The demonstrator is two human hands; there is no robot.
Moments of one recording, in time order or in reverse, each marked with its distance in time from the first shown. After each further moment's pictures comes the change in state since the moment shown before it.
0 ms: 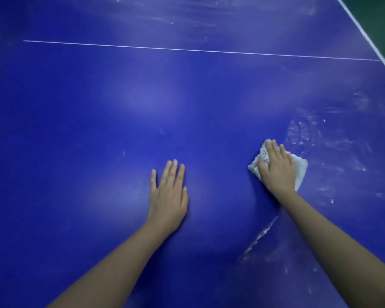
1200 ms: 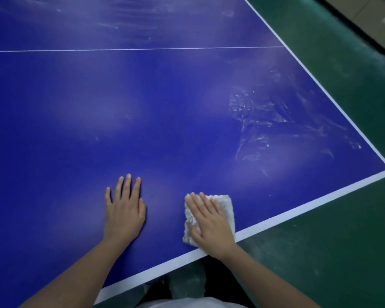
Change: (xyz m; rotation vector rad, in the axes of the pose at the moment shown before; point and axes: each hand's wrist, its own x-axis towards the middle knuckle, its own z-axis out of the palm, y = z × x) left_hand -0.111 -0.055 0.003 0.113 -0.076 0.066; right_hand -0.274 -0.087 0.023 -0.075 -0.203 -0.272
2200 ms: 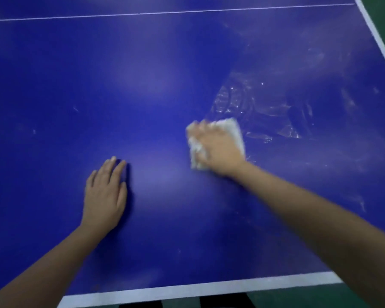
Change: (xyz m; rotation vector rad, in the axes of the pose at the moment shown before) left_hand 0.085 0.156 0.000 -0.036 0.082 -0.177; right_hand 0.213 0.245 -0.088 -0.113 0.065 -0.349
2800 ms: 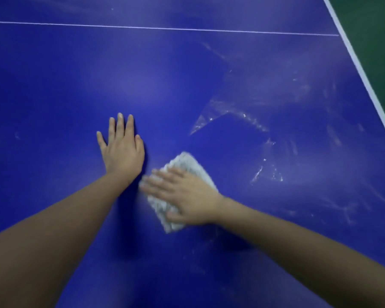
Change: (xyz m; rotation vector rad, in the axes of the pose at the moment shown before) left_hand 0.200 0.097 0.033 -0.082 0.066 -0.221; right_hand 0.008 0.031 0.010 0.068 -0.158 -0.562
